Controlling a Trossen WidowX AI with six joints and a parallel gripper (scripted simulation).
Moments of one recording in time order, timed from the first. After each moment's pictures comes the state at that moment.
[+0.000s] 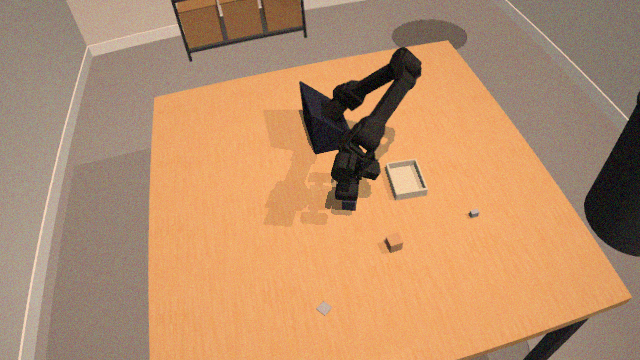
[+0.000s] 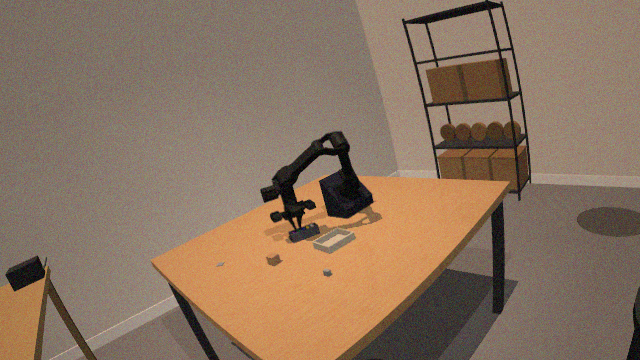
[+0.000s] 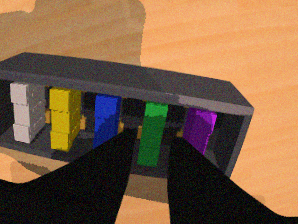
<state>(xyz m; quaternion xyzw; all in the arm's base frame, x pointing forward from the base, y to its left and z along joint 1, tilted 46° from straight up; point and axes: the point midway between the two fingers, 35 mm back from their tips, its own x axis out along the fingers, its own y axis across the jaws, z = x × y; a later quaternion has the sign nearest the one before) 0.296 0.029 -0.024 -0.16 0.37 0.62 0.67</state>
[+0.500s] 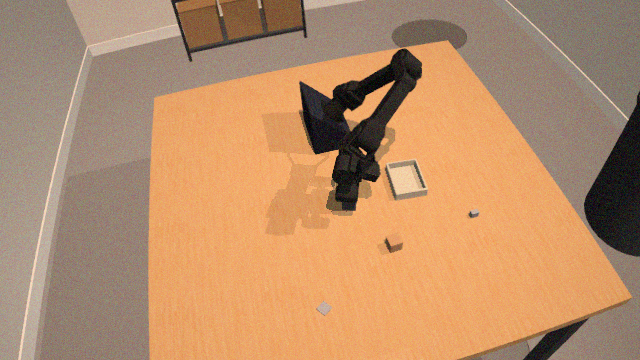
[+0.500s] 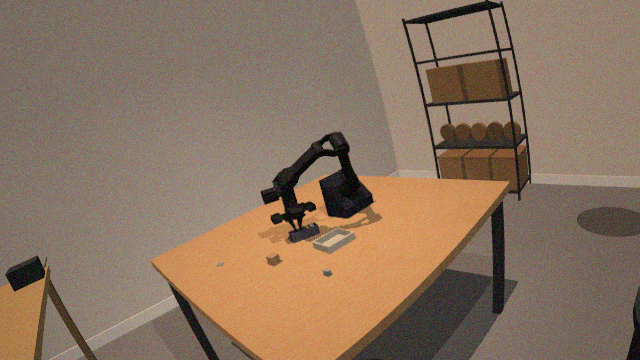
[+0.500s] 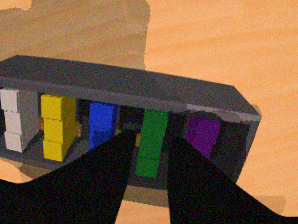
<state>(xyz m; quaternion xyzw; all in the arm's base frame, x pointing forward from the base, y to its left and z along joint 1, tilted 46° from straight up) 0.296 0.035 -0.029 -0.16 0.37 0.62 0.67</state>
